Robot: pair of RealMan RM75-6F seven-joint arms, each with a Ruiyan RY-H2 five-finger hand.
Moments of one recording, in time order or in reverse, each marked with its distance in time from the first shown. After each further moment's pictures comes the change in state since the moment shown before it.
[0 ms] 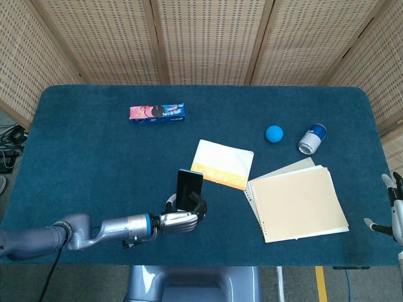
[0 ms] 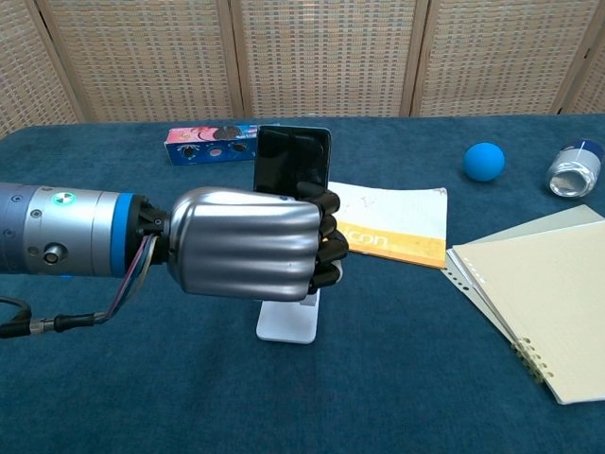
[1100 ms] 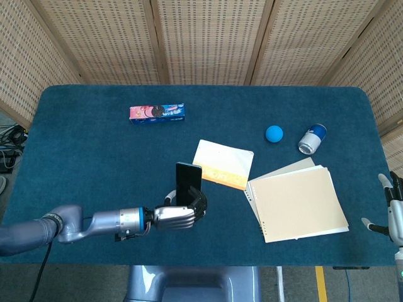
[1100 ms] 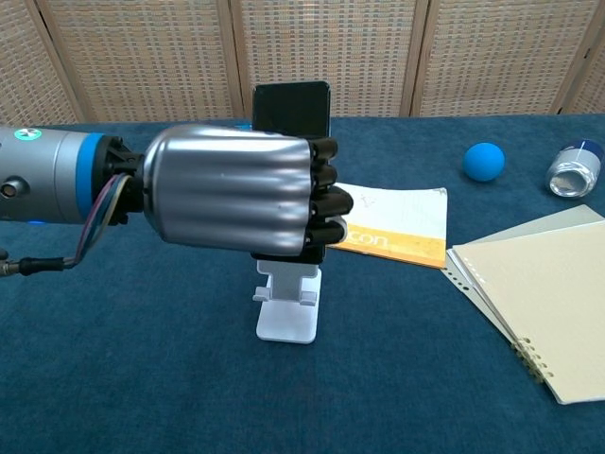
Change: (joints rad) left arm -0.043 0.093 0.002 -0.018 0.054 0.109 -0.177; right arm -0.001 -0.016 0.001 -0.002 -0.015 0.021 -0.029
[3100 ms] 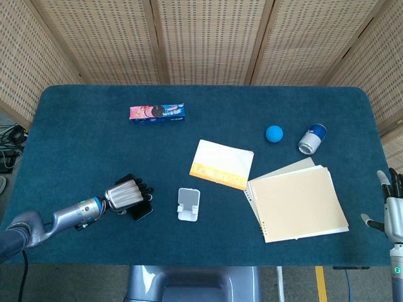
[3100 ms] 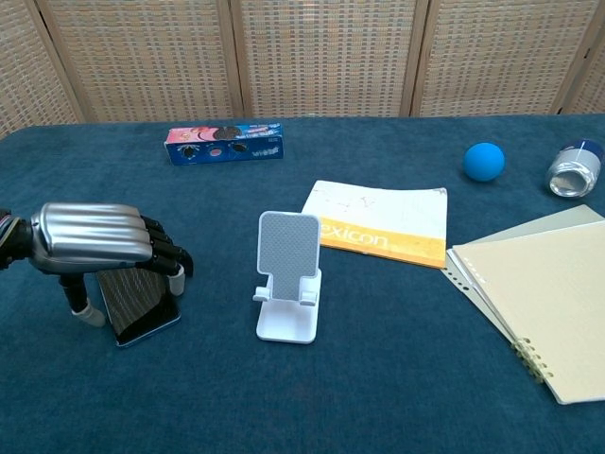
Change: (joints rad) left arm 0.185 -0.097 0.257 0.477 -0.197 0.061 -1.175; right arm 0.011 -0.064 0.016 0.048 -0.004 0.042 -0.094
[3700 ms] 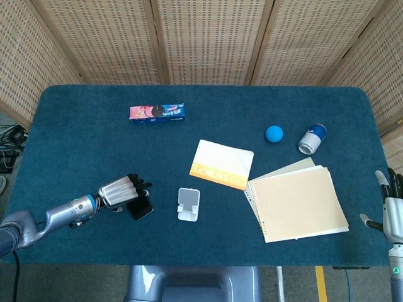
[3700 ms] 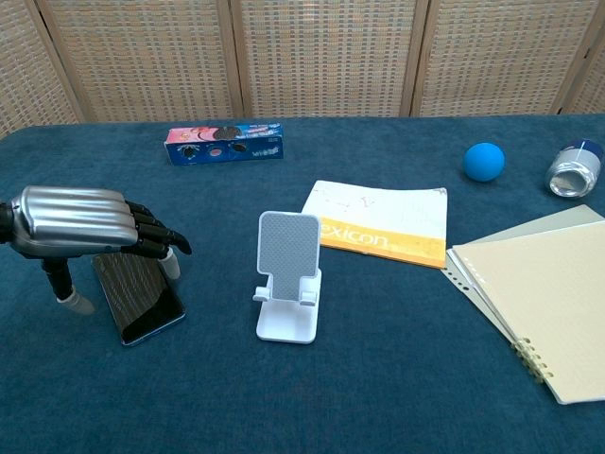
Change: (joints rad) left arm 0.004 0.087 -0.039 -0.094 0.007 -0.049 0.011; right arm -0.001 -0.004 -0.001 -0.003 -0.006 0.007 -0.013
